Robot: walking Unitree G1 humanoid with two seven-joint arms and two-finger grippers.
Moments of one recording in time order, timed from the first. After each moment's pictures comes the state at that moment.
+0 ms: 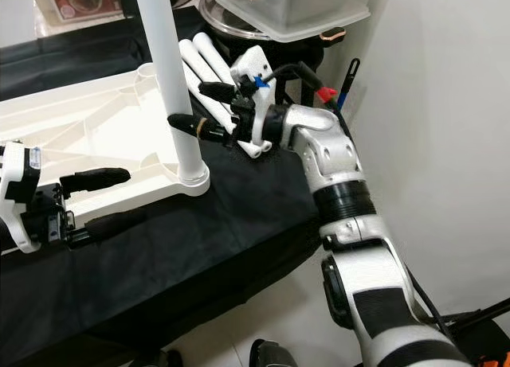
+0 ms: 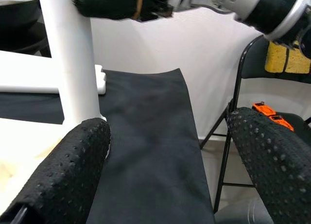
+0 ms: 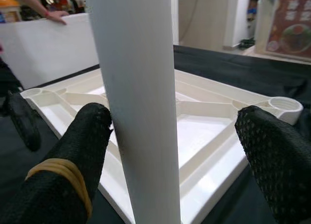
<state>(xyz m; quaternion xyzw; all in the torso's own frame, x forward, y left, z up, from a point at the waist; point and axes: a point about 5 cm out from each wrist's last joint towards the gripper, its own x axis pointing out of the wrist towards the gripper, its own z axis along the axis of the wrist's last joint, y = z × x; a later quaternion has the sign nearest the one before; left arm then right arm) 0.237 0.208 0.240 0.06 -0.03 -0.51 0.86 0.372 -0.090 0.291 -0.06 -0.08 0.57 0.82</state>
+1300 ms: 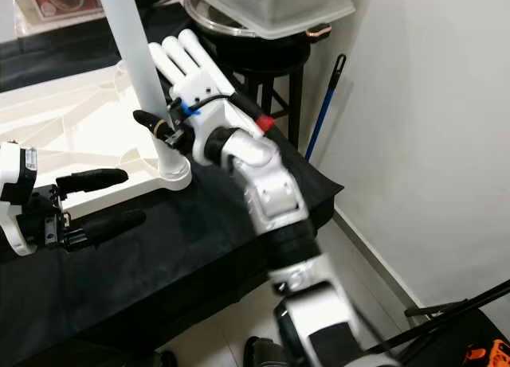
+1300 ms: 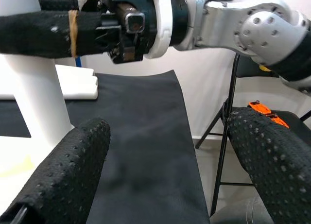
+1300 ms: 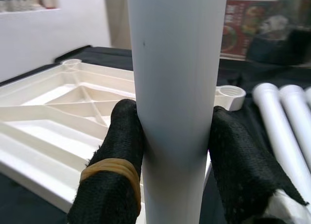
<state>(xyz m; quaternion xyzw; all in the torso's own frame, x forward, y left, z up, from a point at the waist) 0.233 0.208 0.243 0.07 -0.03 -0.51 0.86 0.337 -0.014 0.258 -0.06 -0.09 0.39 0.91</state>
